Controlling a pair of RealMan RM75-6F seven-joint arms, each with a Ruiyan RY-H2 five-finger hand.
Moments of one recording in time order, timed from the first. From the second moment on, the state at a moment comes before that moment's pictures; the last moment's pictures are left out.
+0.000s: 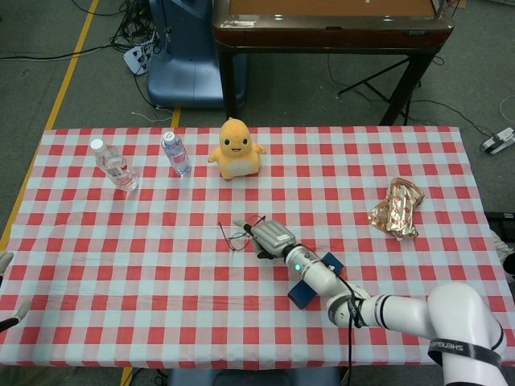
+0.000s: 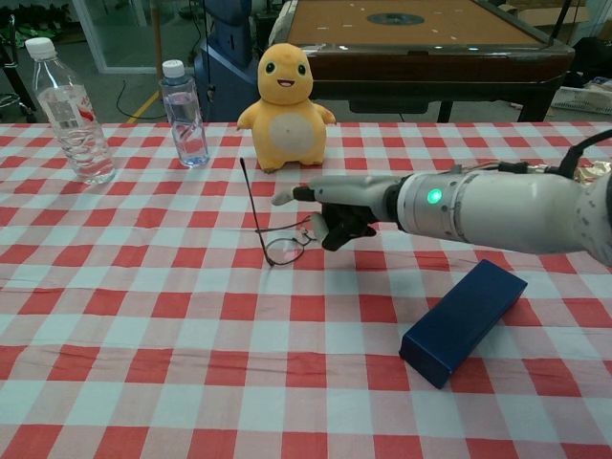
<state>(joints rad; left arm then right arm) 0.00 -1.11 -0.04 -1.50 1.45 1.53 0.00 1.00 -1.67 0.18 -1.31 -0.99 0.61 -0.11</state>
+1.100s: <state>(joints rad) 0.00 -1.10 -0.04 -1.51 1.45 1.53 0.01 1.01 -1.56 0.17 -1.64 -1.08 0.75 -0.29</state>
